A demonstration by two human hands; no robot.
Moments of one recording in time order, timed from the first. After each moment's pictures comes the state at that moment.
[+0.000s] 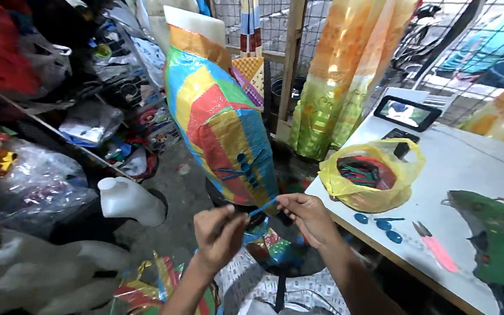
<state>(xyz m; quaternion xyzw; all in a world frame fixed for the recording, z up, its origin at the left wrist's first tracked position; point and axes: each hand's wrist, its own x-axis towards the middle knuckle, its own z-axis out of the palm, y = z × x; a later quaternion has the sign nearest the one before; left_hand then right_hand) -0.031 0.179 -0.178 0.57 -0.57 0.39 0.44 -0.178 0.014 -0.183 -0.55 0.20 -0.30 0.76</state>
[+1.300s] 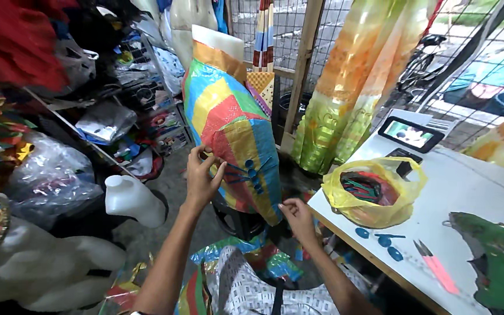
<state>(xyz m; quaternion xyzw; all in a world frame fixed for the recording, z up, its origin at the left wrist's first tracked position) 0.082 0.140 -0.147 0.71 -0.52 0.25 0.41 -0.148 -0.016 -0.267 -0.77 0.27 -0.37 0.43</state>
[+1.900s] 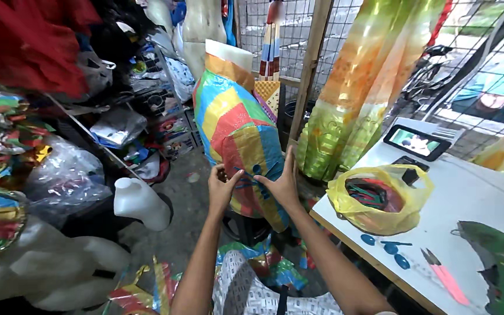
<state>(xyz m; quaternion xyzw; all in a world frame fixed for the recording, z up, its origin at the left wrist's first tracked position) 0.054 0.116 -0.174 0.67 -0.28 -0.04 0.69 -0.058 -0.029 -0.191 -0.77 0.26 -0.45 0.37</state>
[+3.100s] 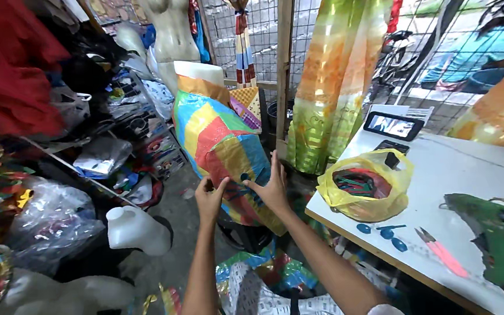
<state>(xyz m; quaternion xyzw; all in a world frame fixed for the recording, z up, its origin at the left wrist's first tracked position) 0.072 0.108 -0.172 0.66 -0.38 0.06 0.64 -0.061 -0.020 -0.181 -0.73 0.29 -0.45 0.42</state>
